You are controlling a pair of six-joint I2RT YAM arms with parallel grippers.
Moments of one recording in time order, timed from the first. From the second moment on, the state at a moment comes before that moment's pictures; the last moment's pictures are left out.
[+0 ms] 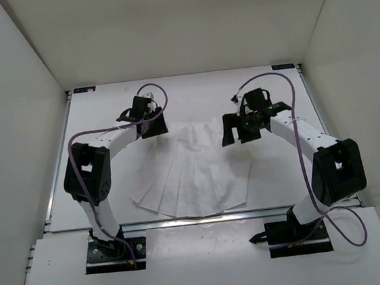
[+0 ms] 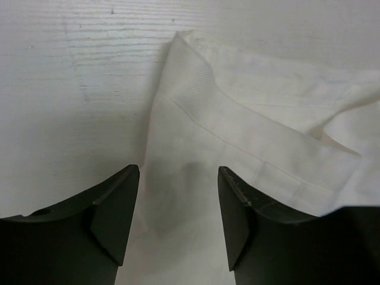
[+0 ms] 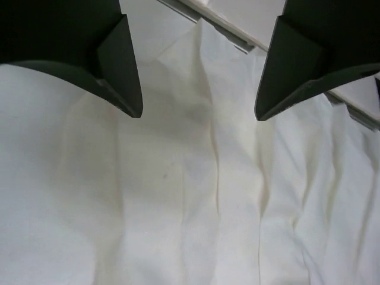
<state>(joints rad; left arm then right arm) -0.34 1.87 1.26 -0.27 0.02 -0.44 0.34 1.55 1.12 -0.64 -0.34 0.19</state>
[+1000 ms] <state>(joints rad) -0.31 2.03 1.42 -0.35 0.11 -0.39 0.37 2.11 1.64 -0.60 -0.16 -0.13</state>
